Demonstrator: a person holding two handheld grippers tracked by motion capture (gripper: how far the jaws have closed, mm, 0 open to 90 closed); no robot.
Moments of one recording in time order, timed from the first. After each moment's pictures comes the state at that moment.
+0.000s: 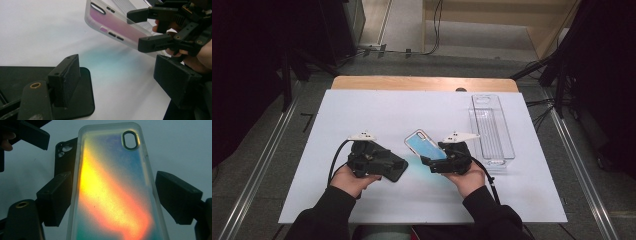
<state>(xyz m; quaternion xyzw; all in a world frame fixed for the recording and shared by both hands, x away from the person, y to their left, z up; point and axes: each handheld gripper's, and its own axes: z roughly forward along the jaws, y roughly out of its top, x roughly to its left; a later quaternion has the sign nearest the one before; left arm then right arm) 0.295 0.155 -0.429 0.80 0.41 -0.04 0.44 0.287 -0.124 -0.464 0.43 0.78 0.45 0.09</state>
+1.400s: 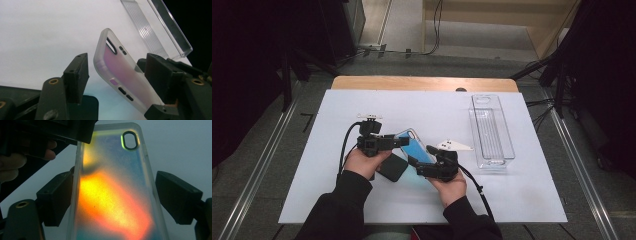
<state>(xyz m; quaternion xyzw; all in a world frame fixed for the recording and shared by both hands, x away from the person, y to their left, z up) 0.340 0.133 -0.422 0.75 0.51 -0.04 0.43 0.274 -0.092 -0.485 0.48 0.70 0.53 0.07</state>
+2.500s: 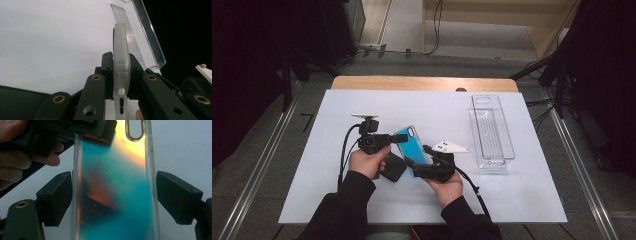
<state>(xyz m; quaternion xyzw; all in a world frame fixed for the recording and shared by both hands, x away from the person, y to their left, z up) 0.347 0.139 -0.430 0.68 0.55 -0.14 0.47 0.274 -0.084 -0.488 0.45 0.70 0.54 0.09</state>
